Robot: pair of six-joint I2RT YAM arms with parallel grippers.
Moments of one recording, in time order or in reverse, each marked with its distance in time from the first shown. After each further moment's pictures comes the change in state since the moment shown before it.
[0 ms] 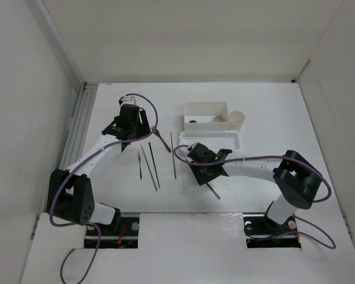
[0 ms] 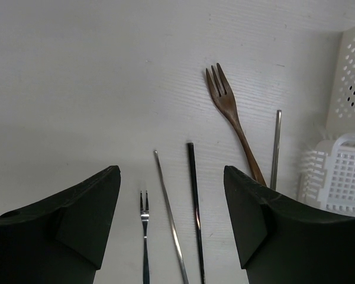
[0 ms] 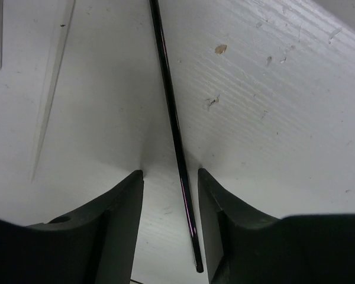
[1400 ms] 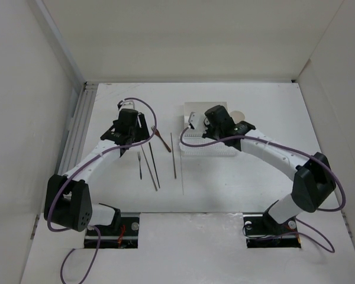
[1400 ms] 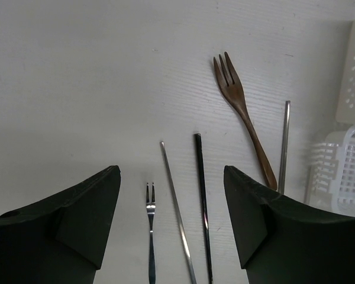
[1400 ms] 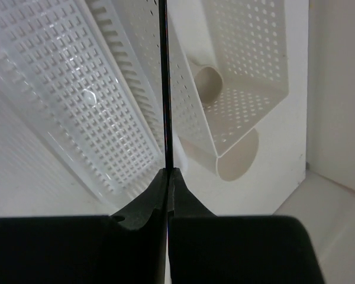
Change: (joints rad) left arm 0.000 -0.055 -0.076 0.028 -0.014 0.002; right arm -0.239 -0.085 0.284 -0.026 0.206 -1.105
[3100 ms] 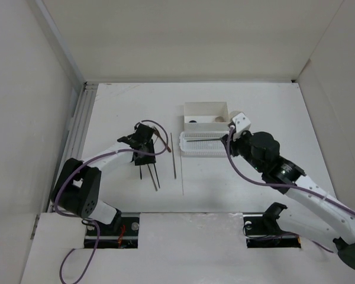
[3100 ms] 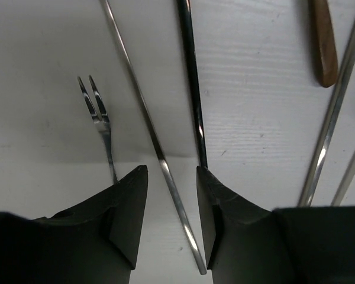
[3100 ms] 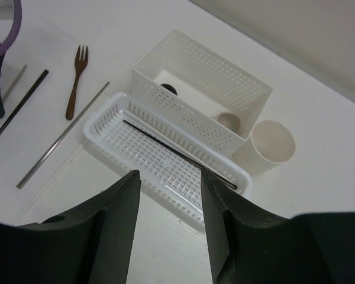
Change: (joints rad) left arm -0.135 0.132 -0.085 -0.149 0.107 -0.113; right arm 0.035 -0.658 -0.421 0.345 -0.106 0.524
